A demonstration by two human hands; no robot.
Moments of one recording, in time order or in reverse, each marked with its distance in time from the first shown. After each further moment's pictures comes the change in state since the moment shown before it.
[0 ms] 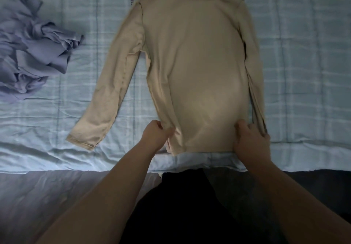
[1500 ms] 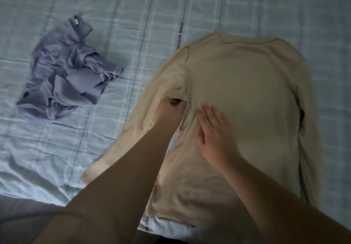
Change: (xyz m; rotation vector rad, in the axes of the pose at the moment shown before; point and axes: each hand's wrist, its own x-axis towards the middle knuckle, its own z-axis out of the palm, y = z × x) left_hand 0.147 0.111 -0.106 -0.177 0.400 0.137; right_hand 0.161 -0.217 -0.028 -0.011 0.231 -0.681
